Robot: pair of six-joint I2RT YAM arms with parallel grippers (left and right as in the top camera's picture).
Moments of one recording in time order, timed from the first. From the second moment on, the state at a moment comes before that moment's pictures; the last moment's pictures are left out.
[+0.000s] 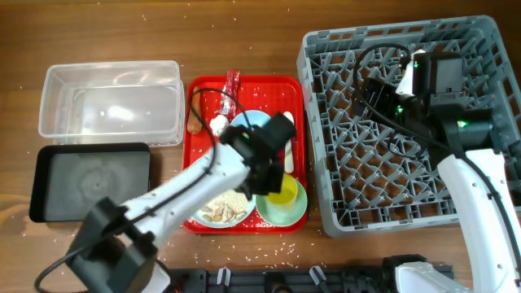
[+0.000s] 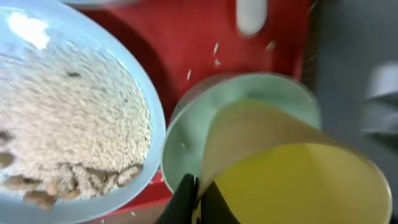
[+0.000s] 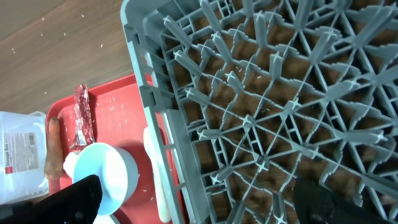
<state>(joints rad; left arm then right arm) -0.76 1.64 1.19 -1.02 0.17 -0.62 0.09 1.30 1.24 -0.88 -0.12 0.42</state>
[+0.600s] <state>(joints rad) -0.13 1.33 1.30 -0.72 1.28 -0.59 0.28 1.30 1.25 -0.35 -1.27 0.01</state>
